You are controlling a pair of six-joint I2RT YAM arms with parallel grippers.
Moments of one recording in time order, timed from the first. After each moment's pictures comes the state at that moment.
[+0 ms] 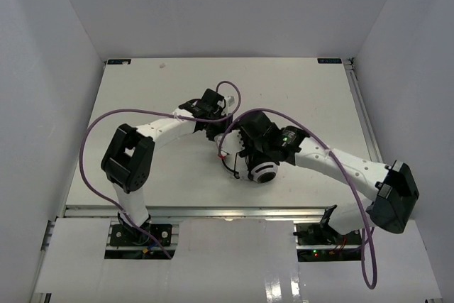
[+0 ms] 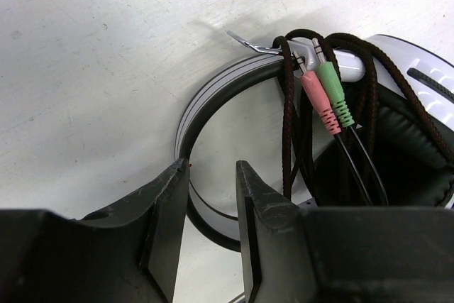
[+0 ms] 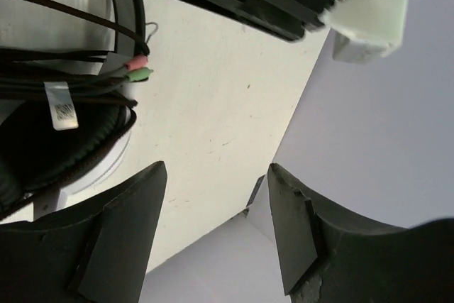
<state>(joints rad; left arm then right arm) -0.61 1.83 1.30 -0.47 0.27 -0.38 0.96 1.38 1.13 -0.53 0.30 -1.19</state>
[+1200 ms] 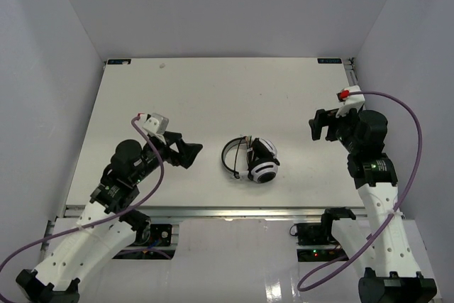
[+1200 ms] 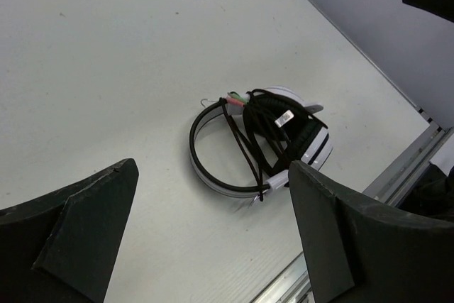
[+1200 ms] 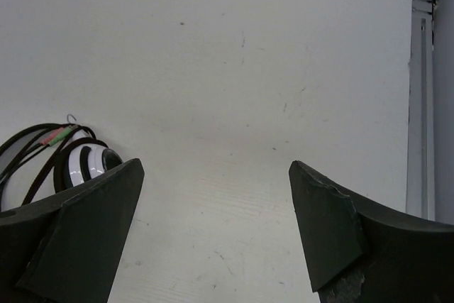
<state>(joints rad) -0.54 0.56 0.61 -0.17 0.16 -0.27 0.05 0.73 0.82 -0.39 -0.22 -0.09</state>
